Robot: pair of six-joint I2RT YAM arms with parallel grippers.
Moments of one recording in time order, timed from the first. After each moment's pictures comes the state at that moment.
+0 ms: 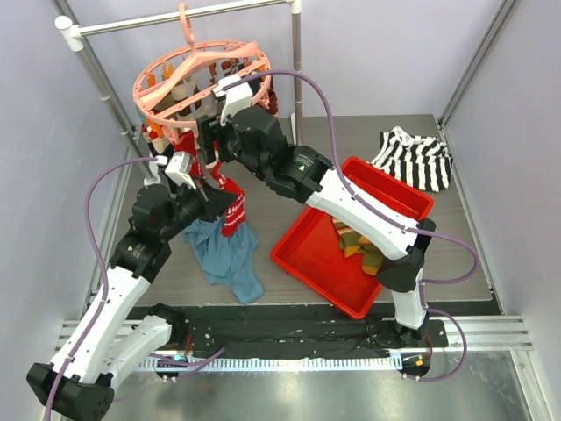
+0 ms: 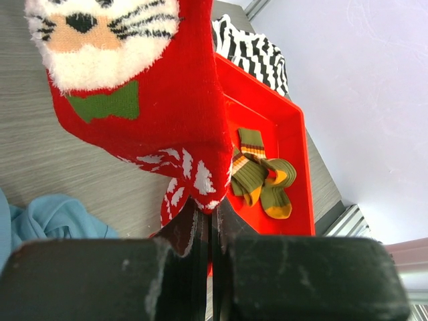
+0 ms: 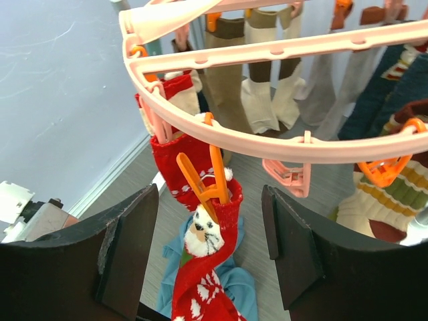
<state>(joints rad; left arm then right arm) -0.37 0.80 0.84 -0.21 0.31 -0.56 1.05 1.95 2.30 -0.47 0.40 0.19</state>
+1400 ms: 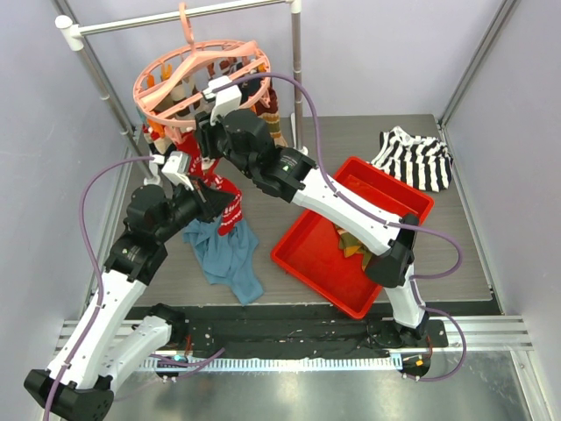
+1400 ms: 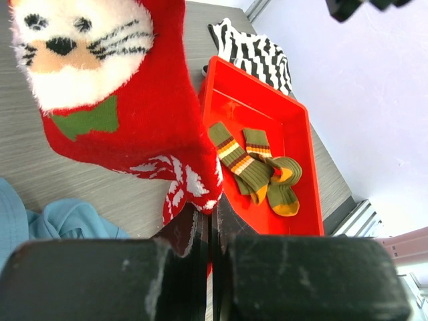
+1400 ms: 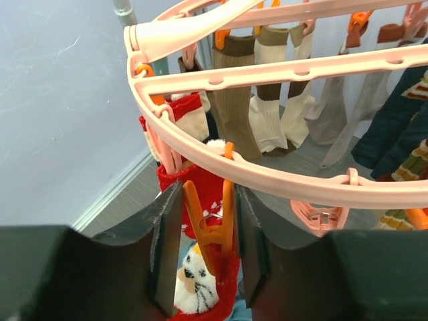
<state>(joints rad) -0.37 0.78 0.88 -0.26 0.31 -0.50 1.04 2.04 2.31 -0.33 0.35 0.15</state>
